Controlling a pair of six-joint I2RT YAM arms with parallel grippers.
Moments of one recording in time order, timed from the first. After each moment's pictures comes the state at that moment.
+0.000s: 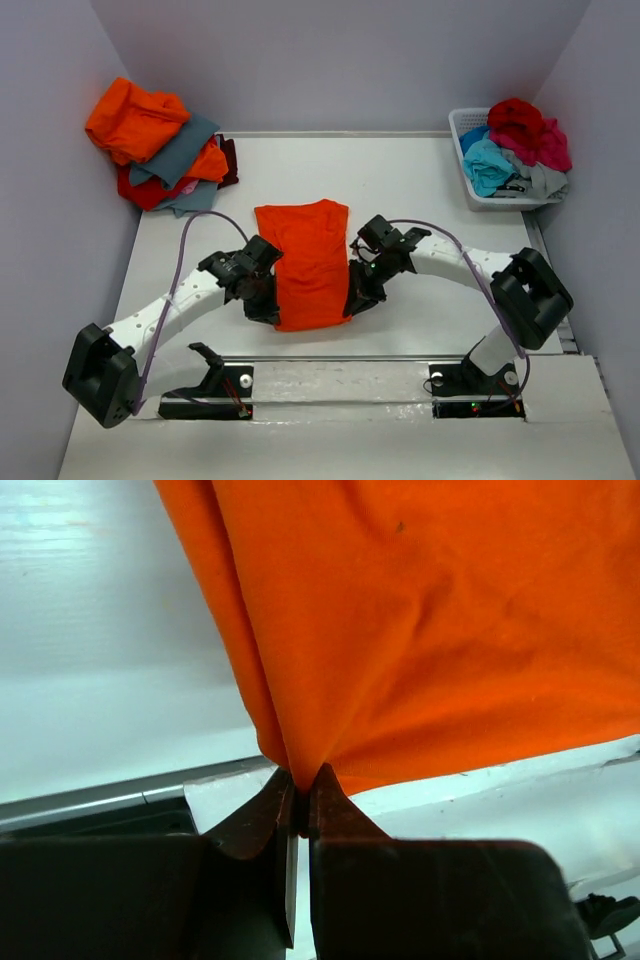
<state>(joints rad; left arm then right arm) -0.65 1.12 0.72 -0.88 0.16 -0.72 0.72 1.61 0.98 -0.60 -0.67 0.78</state>
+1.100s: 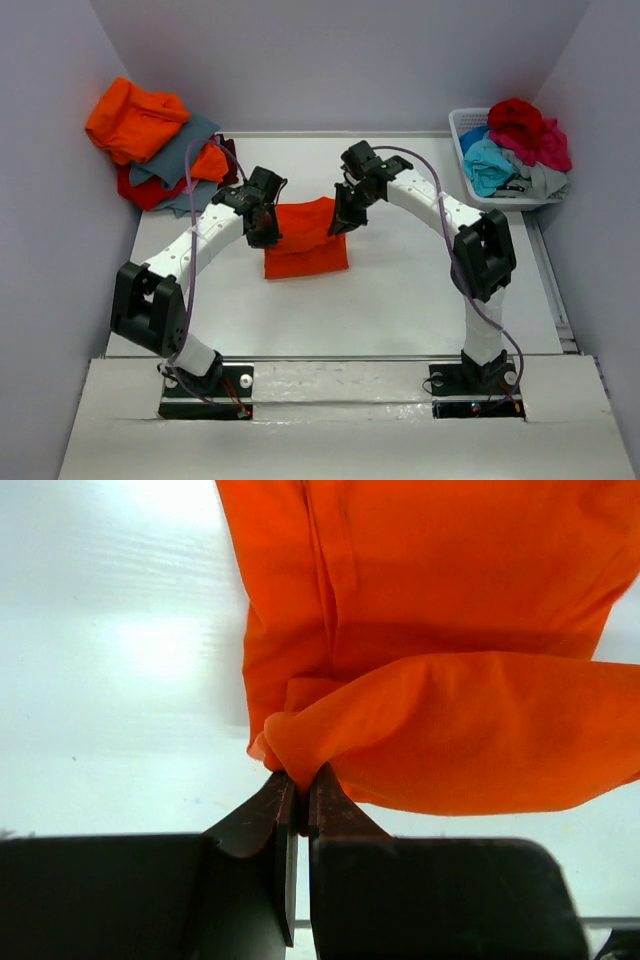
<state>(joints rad) -0.47 1.50 1.21 -0.87 -0.13 -0.60 0.60 1.99 1.75 -0.88 -0.37 0.68</state>
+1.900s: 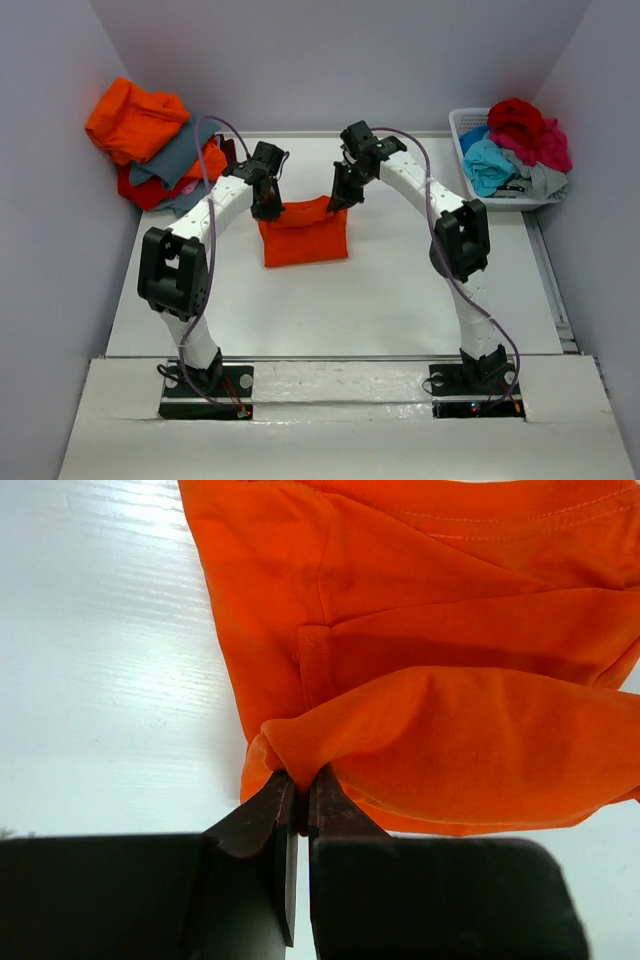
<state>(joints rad) -0.38 1.76 1.46 -0.80 -0.15 -0.54 0.52 2.25 2.14 -0.99 -0.34 0.63</state>
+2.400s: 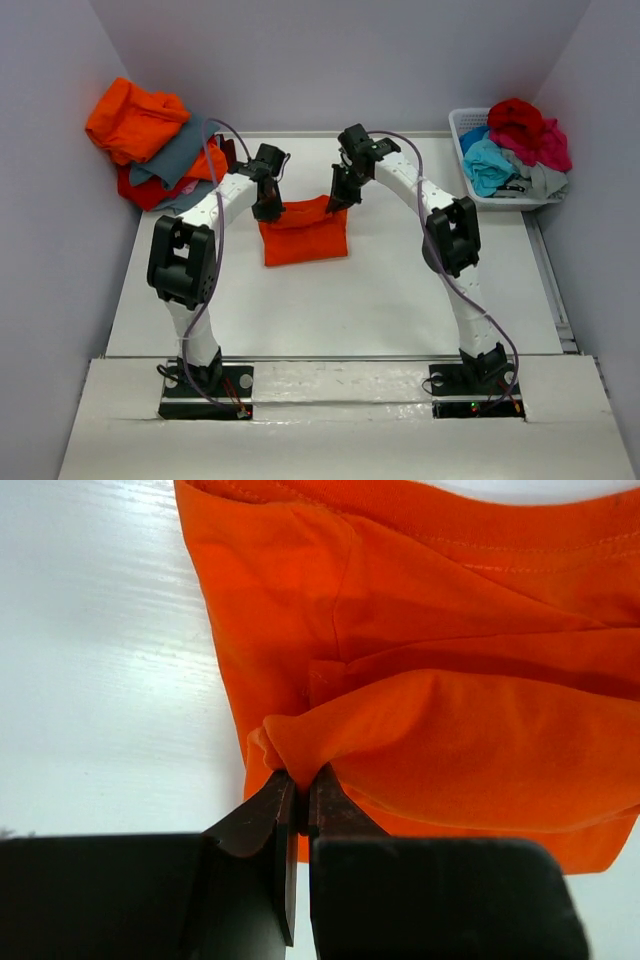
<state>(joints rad) -0.36 1.86 1.48 -0.77 -0.16 -0.54 0.50 2.35 2.22 -0.99 -0.34 0.63</state>
